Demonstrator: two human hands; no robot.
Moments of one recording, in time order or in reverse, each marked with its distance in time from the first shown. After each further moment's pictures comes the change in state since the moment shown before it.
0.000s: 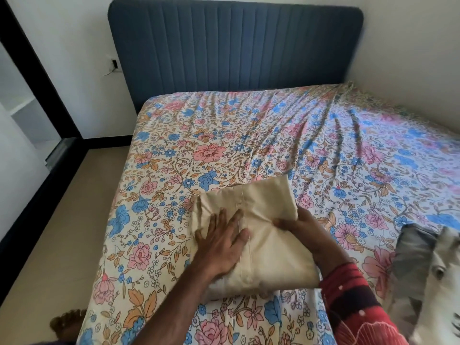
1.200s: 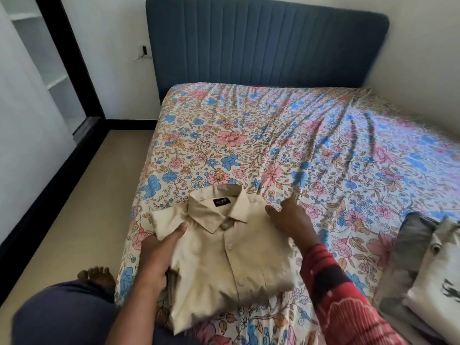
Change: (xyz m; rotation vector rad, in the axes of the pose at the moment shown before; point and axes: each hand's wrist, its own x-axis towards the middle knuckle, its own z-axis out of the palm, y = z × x) left_hand -0.141 -0.107 -0.023 -1.248 0.550 -0.559; right_hand -0.039 -0.006 0.083 -0.991 0.180 0.007
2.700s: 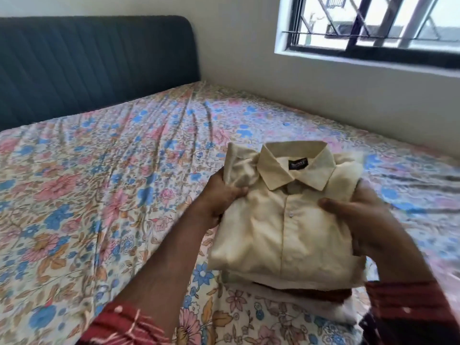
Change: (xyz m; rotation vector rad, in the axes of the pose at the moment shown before) left_hand -0.215 0.025 0.406 0.299 -1.137 0.240; right_hand -0.202 0.307 -0.234 1.124 0.608 0.115
